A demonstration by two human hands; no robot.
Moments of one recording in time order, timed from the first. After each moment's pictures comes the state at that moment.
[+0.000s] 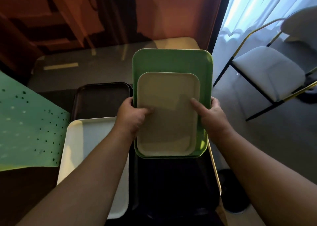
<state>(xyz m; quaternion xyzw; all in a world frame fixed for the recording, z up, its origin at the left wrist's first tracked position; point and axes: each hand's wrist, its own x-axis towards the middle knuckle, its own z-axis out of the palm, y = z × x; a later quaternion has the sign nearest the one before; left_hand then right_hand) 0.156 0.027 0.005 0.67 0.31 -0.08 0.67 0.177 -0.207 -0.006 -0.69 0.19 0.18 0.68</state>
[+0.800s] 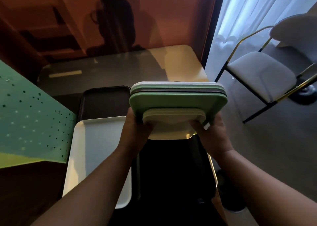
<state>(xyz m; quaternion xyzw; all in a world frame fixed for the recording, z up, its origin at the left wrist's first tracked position) 0.096 0.017 0.006 0.77 0.11 0.04 0.63 0.115 -0.229 -0.031 -0.83 0.04 -0.01 0.55</state>
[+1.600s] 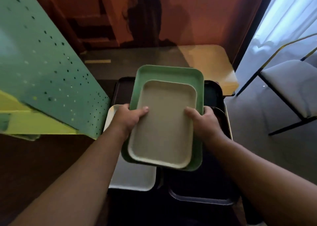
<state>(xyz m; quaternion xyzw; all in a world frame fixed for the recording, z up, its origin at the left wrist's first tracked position) 0.071 0.123 0.025 0.69 0.38 -0.05 0.62 0.123 -0.110 -0.001 -0.77 0.14 0.20 0.59</state>
